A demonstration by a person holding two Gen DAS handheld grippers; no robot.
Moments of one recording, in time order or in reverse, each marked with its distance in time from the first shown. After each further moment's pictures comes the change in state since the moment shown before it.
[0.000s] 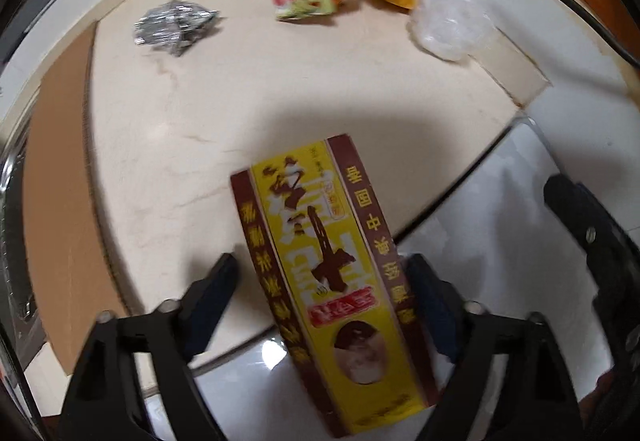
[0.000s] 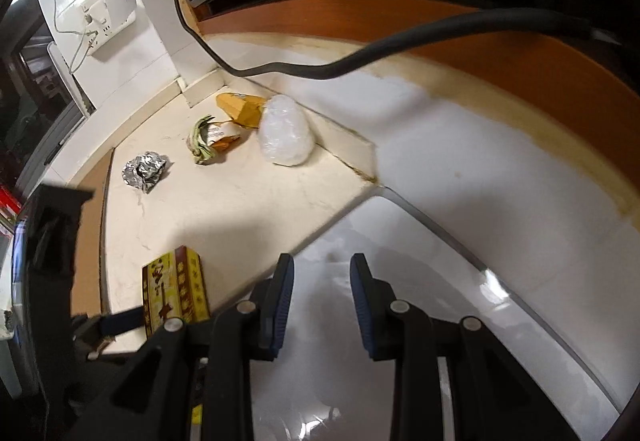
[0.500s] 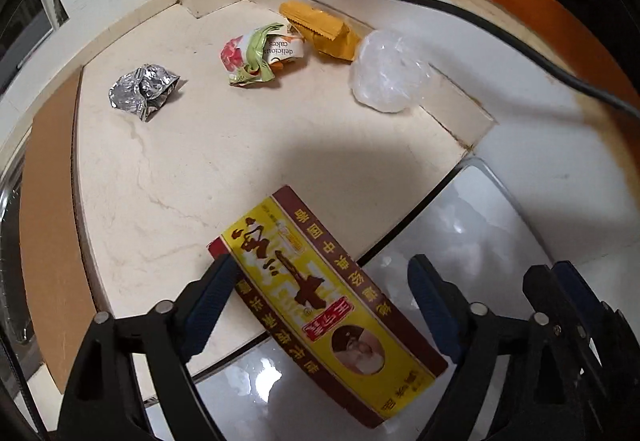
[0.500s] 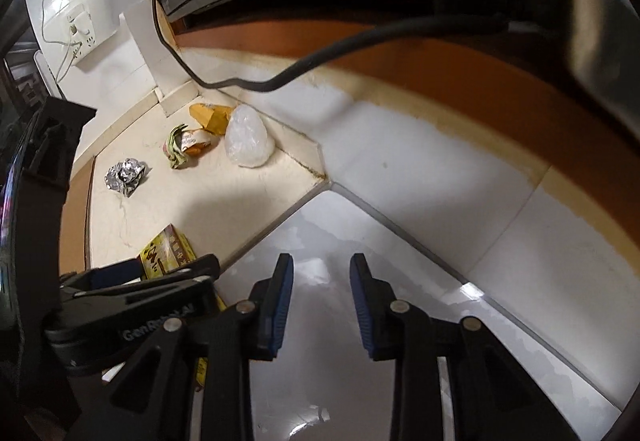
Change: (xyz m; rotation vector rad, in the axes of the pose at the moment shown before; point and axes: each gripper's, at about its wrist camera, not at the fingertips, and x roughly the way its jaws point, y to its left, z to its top) left arm -0.020 -0.037 0.016 0.050 -0.109 -0.049; right arm -0.030 -0.021 -0.014 0.023 -0.025 -0.090
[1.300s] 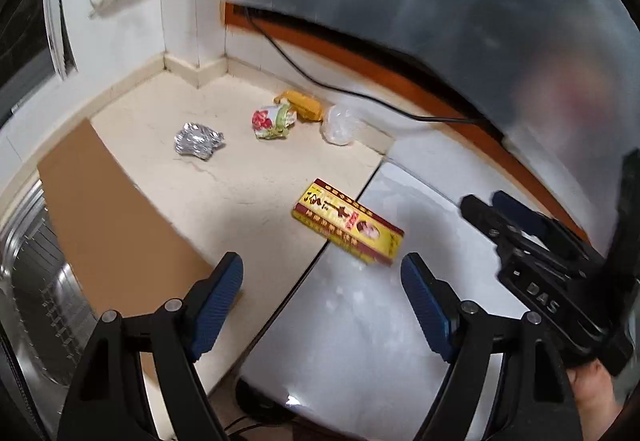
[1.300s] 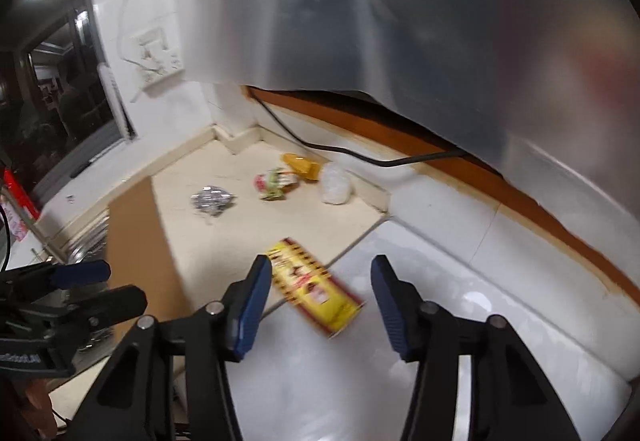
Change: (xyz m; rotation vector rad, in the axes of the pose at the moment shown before) left arm -0.171 0.122 -0.041 0.174 -0.138 -0.305; right arm -0.132 0.088 -0.021 -0.049 -0.170 -0.025
